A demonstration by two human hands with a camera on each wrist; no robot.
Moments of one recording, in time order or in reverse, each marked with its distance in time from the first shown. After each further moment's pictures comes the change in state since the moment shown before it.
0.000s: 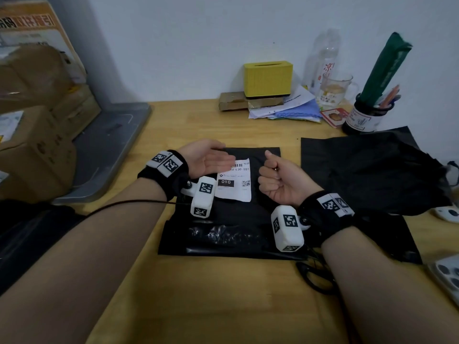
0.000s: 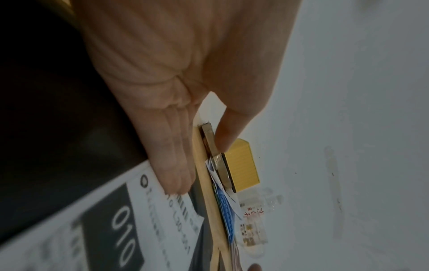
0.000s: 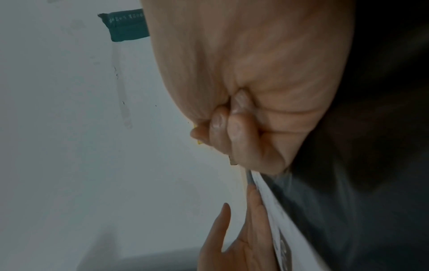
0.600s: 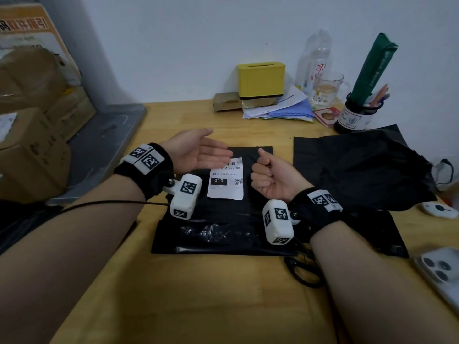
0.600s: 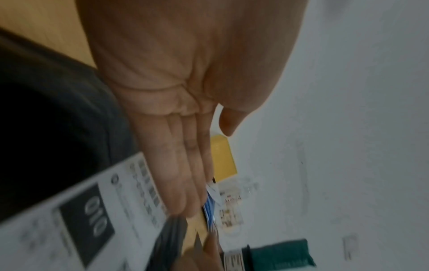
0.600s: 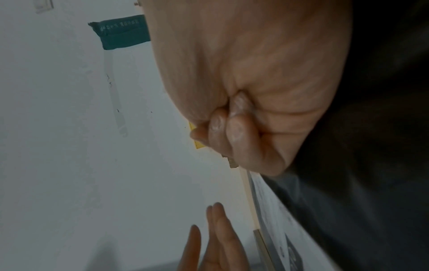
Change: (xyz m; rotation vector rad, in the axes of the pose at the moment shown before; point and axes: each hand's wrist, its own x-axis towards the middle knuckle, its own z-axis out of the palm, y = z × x) left_hand -0.024 0.015 0.004 0.091 -0.092 0.045; right_hand 0.001 -0.002 -0.003 0.056 -0.033 0.013
